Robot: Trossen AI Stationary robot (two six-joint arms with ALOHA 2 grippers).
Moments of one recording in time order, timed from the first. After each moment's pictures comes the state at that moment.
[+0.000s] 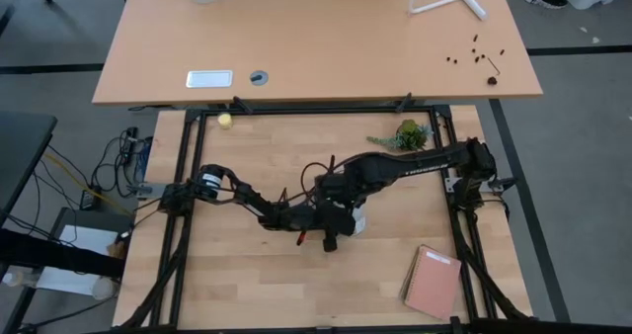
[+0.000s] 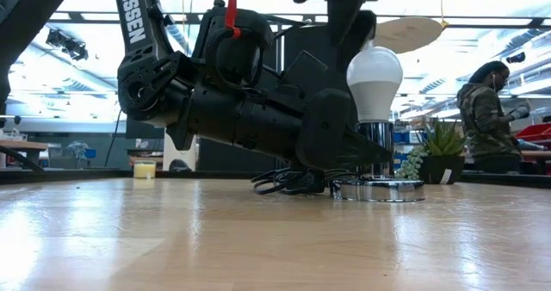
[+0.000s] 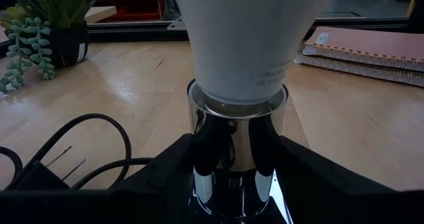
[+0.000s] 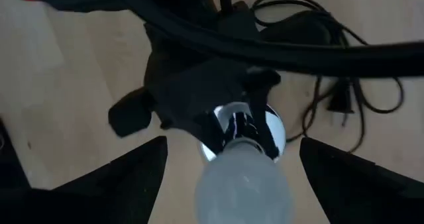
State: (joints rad) left arm -0.18 2.25 1.01 1.05 -0.30 -0.04; right arm 0.13 1.88 1.77 -1.23 -0.01 0.46
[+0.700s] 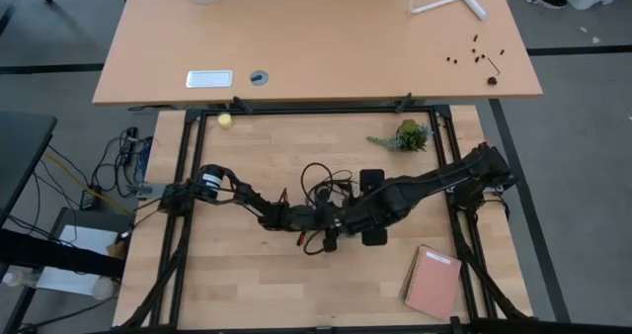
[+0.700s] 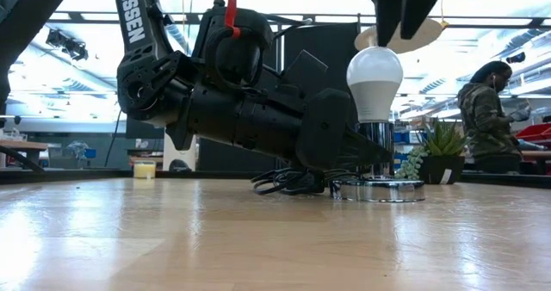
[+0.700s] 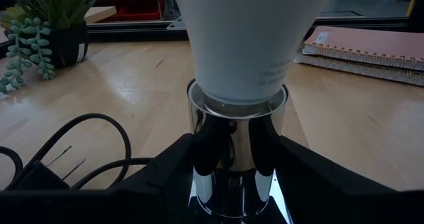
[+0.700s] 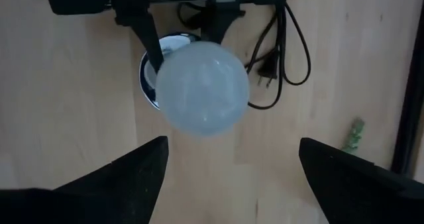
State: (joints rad) left arm -0.18 2.25 1.01 1.05 -0.30 -0.04; right arm 0.34 1.80 1.74 -1.46 0.31 0.33
